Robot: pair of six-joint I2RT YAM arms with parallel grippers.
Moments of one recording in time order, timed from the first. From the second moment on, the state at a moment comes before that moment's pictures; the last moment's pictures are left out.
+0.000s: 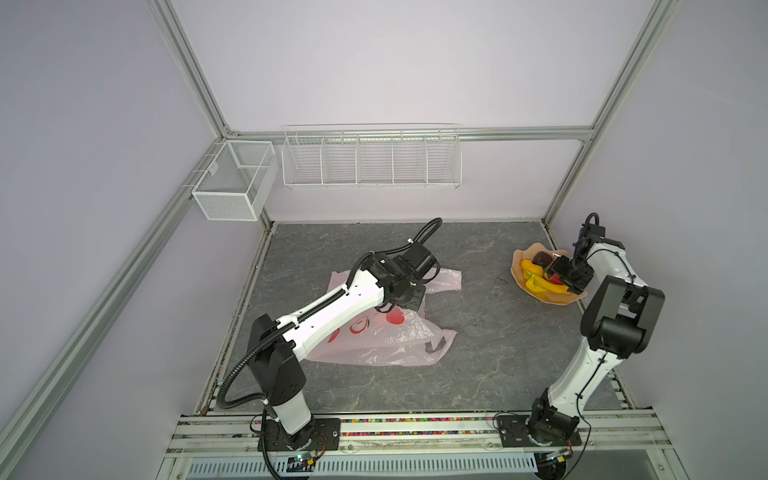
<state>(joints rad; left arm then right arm) -0.92 1.71 1.64 -1.08 -0.18 -0.40 -0.38 1.99 1.62 -0.93 -0.02 0.37</state>
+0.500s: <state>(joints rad) -0.92 1.77 1.69 -1.10 -0.18 -0.40 -0.34 2.08 1.79 -0.97 0.03 0.37</state>
